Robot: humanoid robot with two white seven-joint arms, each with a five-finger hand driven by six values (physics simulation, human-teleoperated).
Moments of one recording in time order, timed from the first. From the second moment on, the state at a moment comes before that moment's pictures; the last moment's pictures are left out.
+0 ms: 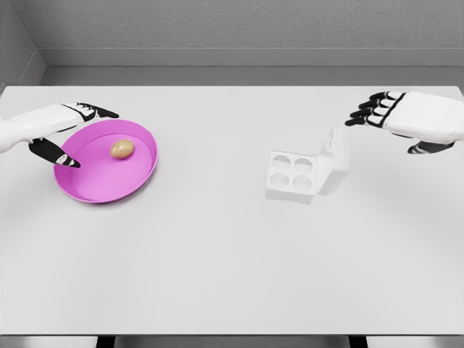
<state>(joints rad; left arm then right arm) -0.56 0.78 -0.39 -1.21 -0.22 -0.61 -0.61 -0.53 -0.96 0.34 -1.63 0.44 -0.61 0.61</state>
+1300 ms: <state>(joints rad) -0.68 0.61 -0.48 -0.96 -0.37 -0.61 -0.61 -0.44 -1.06 0.47 -1.56 0.44 -0.61 0.61</state>
